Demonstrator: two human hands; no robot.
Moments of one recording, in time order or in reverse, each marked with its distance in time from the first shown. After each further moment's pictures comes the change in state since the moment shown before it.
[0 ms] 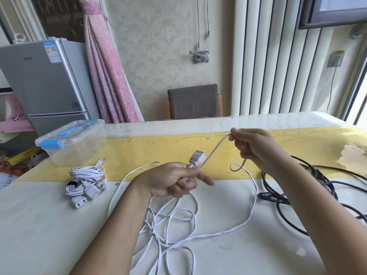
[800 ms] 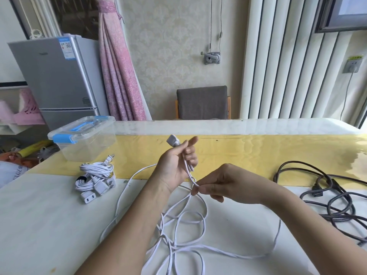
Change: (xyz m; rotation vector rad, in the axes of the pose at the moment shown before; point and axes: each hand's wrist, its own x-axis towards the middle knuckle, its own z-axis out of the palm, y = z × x) left_hand 0.020 0.006 -0.002 -0.828 0.414 0.439; right_hand -0.030 0.012 0.056 -0.654 -0.696 -0.183
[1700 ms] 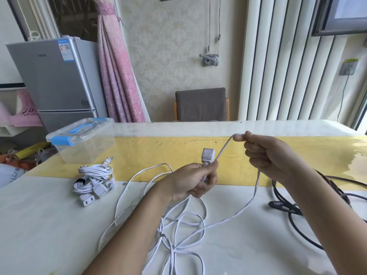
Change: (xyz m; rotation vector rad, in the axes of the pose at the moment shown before) left_hand -0.019 -0.013 0.006 0.944 -0.302 -0.208; right_hand -0.010 0.028 -0.056 0.928 0.539 0.104
